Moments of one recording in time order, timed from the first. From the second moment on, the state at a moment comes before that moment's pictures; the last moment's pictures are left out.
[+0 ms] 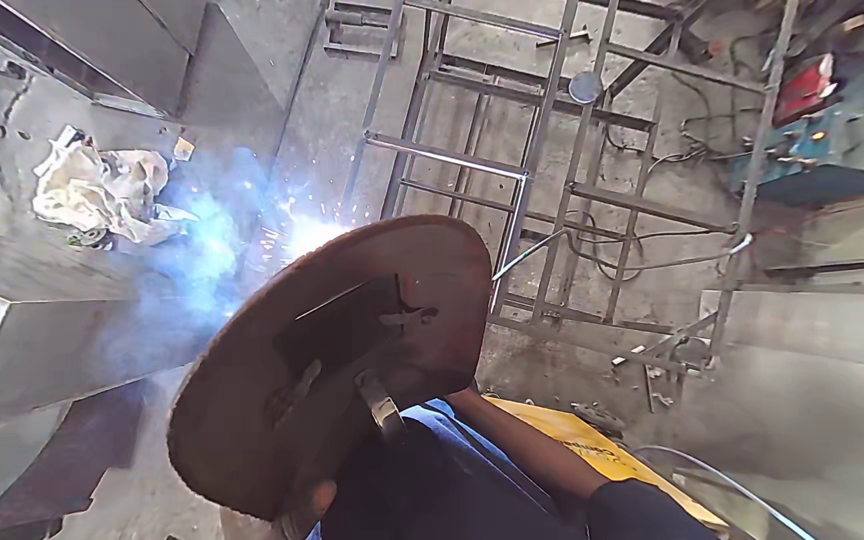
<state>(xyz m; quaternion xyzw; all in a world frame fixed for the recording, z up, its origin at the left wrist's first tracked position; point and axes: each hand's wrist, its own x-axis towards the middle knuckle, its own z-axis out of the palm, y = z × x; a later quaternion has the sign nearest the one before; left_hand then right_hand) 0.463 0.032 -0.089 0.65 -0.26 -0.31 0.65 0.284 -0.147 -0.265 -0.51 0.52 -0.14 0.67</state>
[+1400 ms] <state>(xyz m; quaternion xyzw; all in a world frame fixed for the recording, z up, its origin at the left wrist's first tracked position) 0.466 0.043 -0.096 0.65 -0.27 -0.31 0.64 0.278 -0.138 -0.311 -0.57 0.49 -0.14 0.64</state>
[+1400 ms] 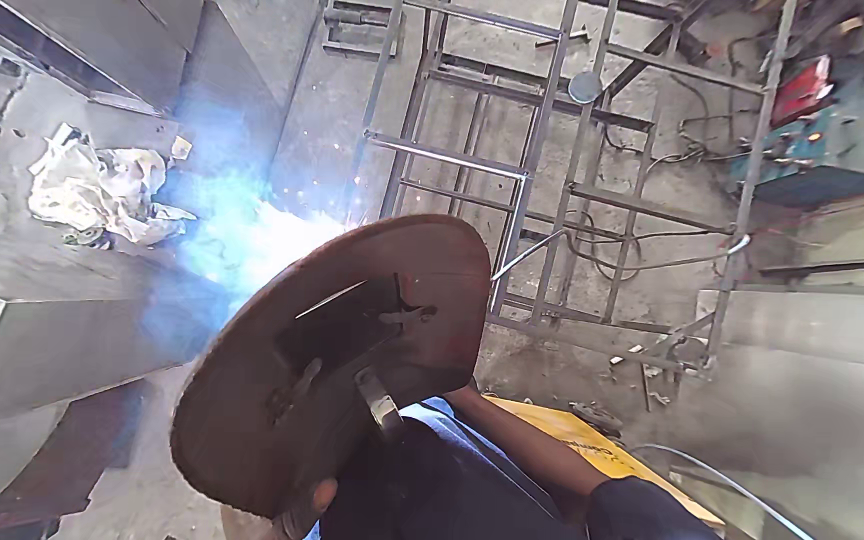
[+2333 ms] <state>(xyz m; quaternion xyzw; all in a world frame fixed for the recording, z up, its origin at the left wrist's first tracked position) 0.471 0.051 -0.103 0.64 -0.27 -0.32 0.64 0.275 -0.132 -0.333 -0.63 0.46 -0.13 0.61</state>
